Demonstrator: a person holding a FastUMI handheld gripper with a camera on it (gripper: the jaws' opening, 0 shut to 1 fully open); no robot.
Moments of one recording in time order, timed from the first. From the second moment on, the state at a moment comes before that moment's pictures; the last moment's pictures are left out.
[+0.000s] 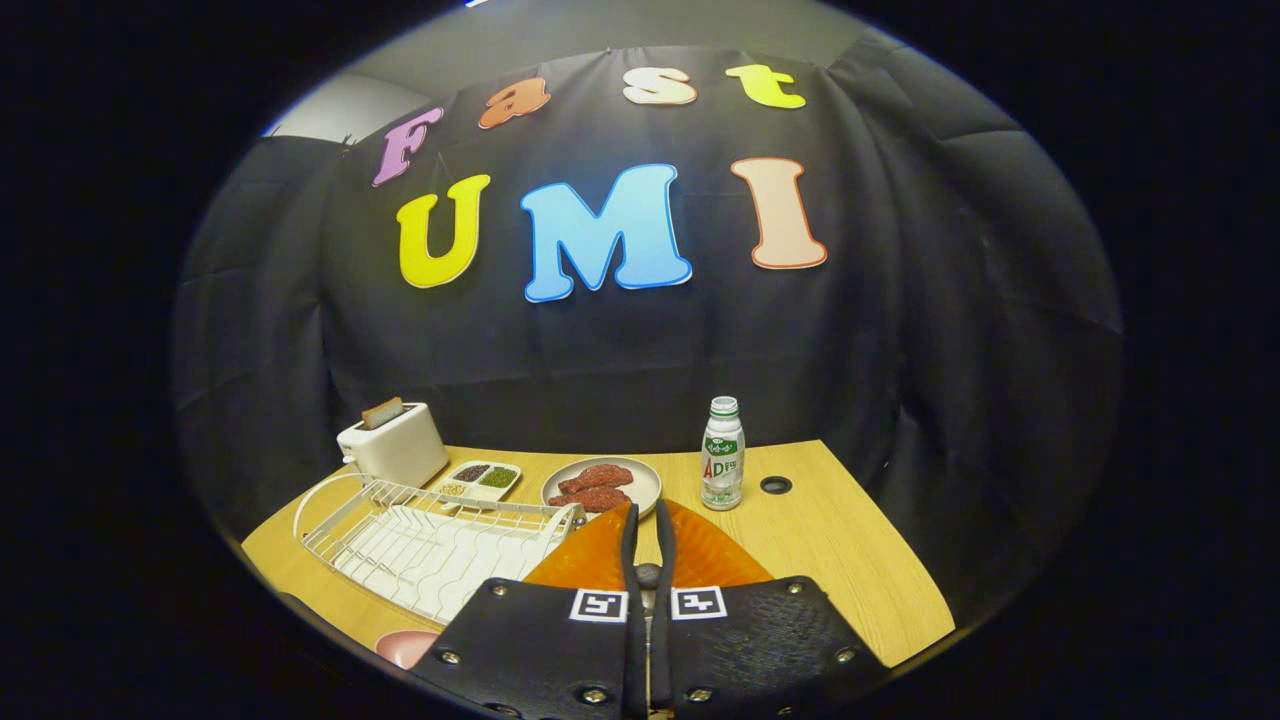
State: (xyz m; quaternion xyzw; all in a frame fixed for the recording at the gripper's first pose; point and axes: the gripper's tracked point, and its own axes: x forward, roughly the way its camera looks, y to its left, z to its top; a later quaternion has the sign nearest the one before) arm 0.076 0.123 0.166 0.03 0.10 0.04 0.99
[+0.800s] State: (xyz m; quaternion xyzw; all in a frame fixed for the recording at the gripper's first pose) arm -0.010 0.170 0.237 0.00 0.07 0.03 1.00
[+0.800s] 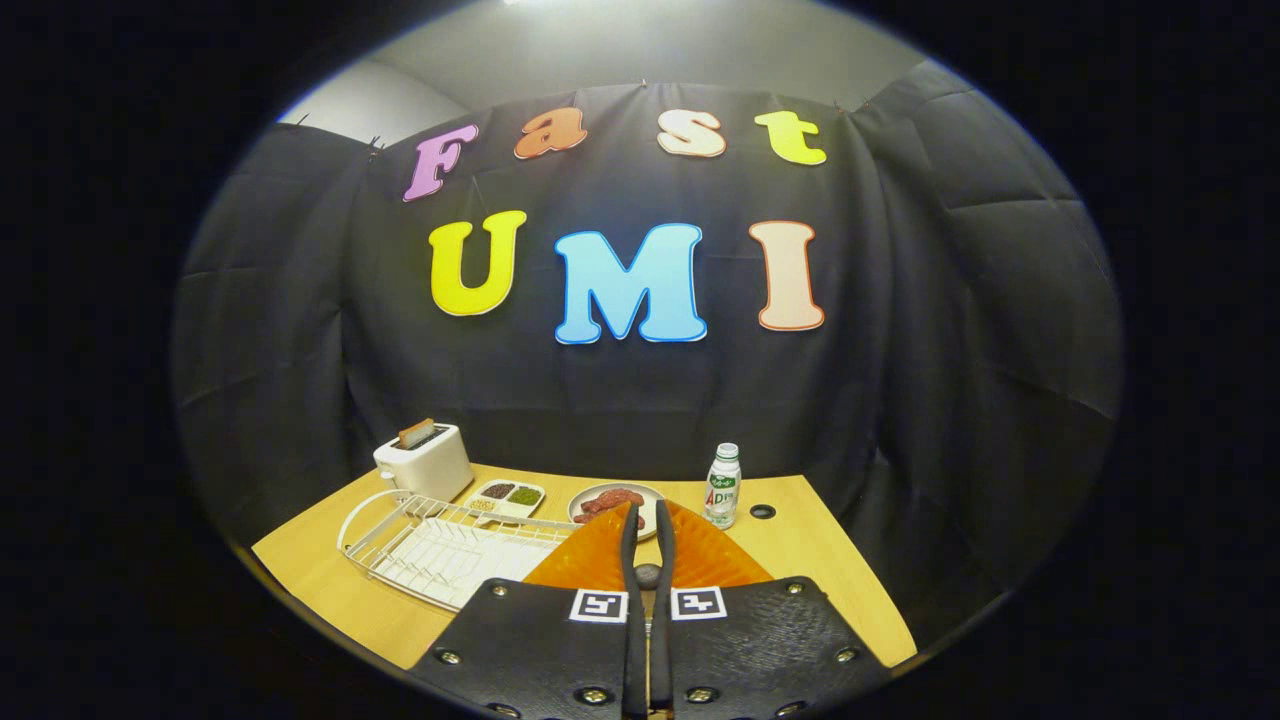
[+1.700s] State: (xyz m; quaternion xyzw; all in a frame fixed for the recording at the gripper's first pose) arm -0.050 0.270 0.157 0.05 0.13 0.05 0.99
